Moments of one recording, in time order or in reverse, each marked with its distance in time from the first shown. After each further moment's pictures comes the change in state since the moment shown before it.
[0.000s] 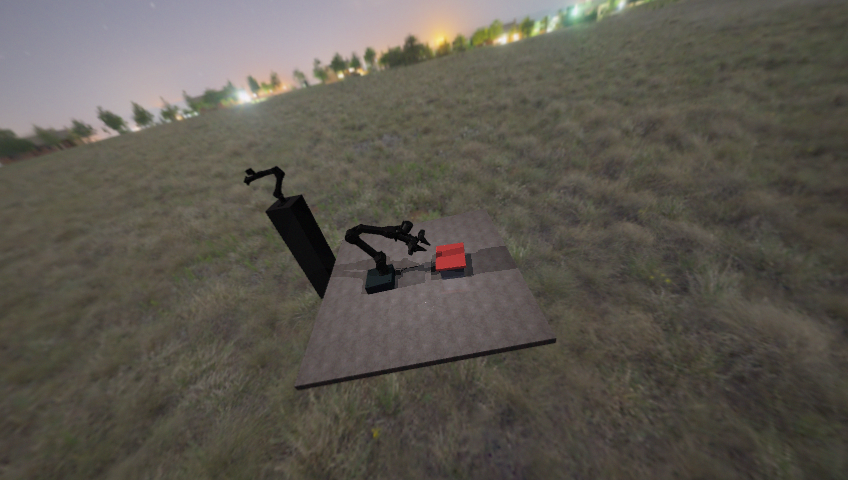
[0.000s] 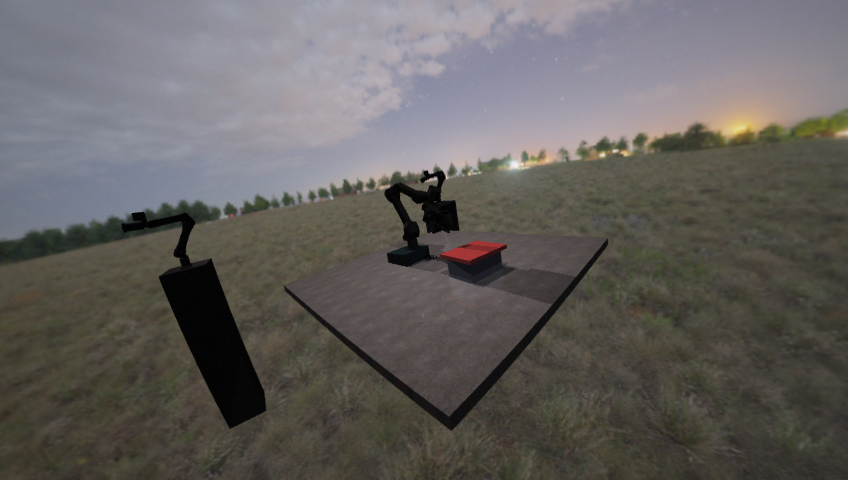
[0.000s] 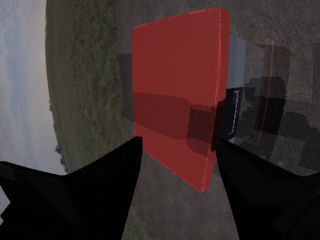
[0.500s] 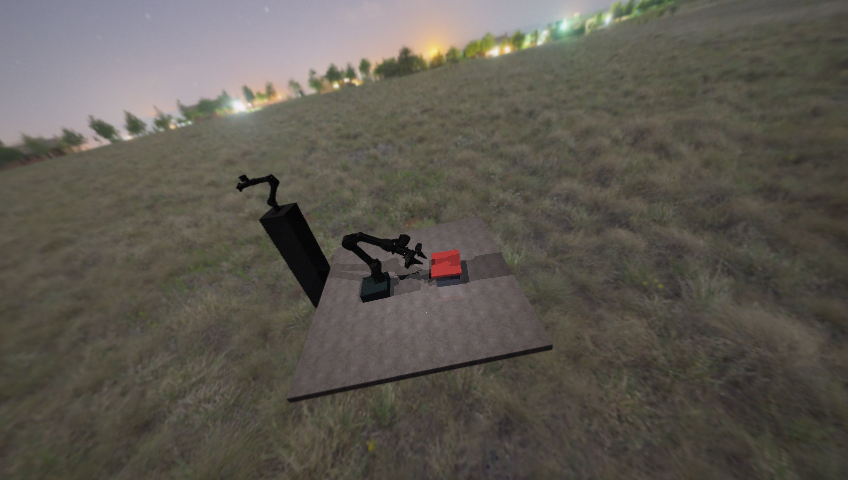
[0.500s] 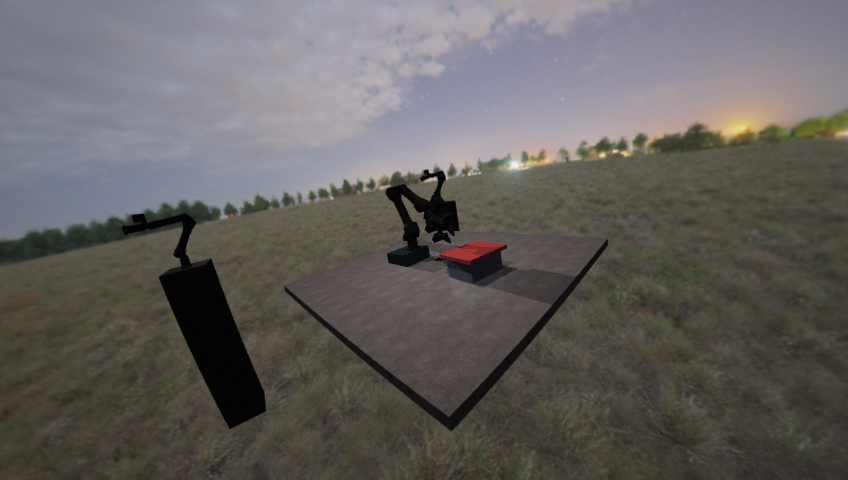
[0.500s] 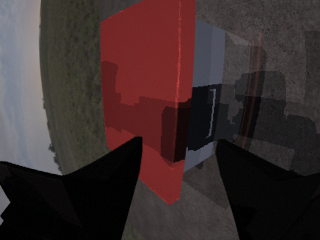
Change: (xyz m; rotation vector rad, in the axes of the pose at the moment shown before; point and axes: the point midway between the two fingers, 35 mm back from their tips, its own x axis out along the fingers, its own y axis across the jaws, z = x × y) arm 0.029 -0.042 -0.005 -0.018 0.010 -0.031
